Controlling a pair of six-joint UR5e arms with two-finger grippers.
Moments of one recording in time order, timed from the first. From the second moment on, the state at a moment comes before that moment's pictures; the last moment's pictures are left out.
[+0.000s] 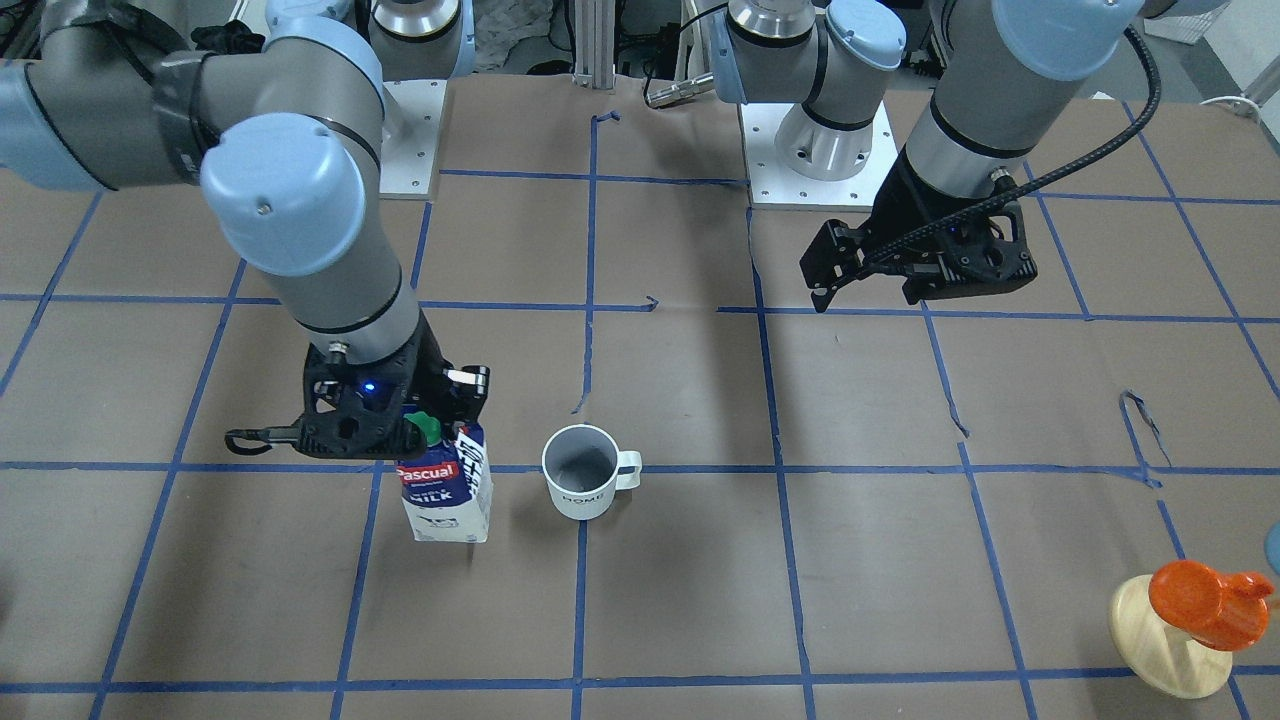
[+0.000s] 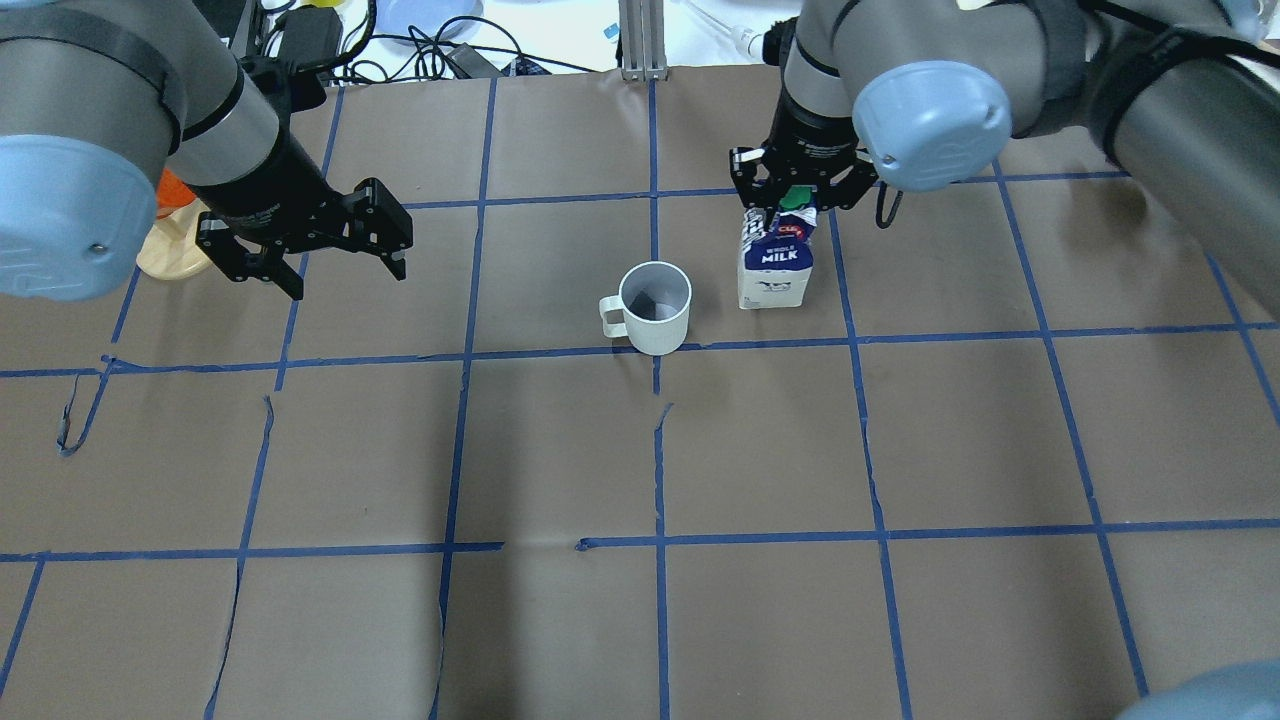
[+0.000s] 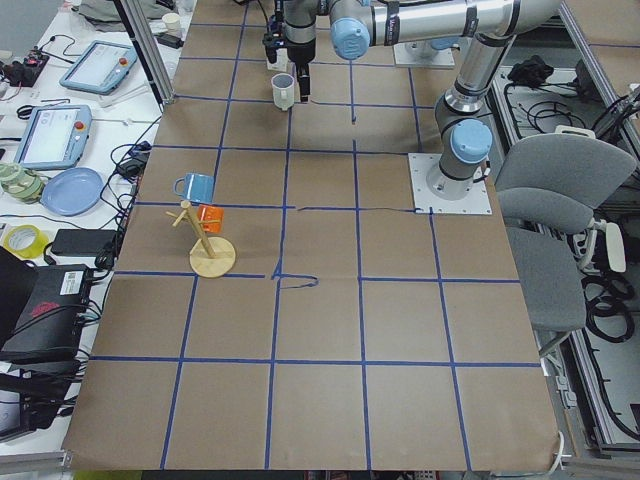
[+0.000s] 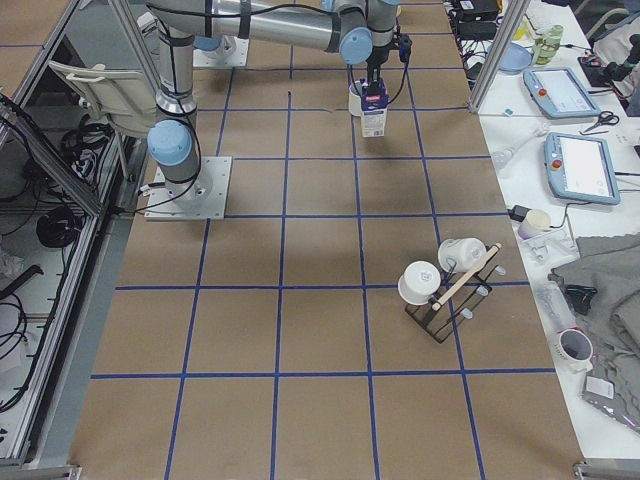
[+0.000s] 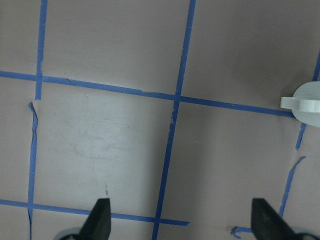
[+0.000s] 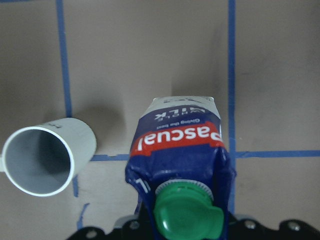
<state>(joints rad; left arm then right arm) -1.52 -1.57 -1.69 -1.45 1.53 -0.10 1.73 -1.24 1.48 -1.84 -1.50 0.19</state>
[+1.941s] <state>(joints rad) -1.51 -1.57 -1.69 -1.45 1.53 -0.05 1.74 -1.45 1.47 -1.69 -1.51 0.20</state>
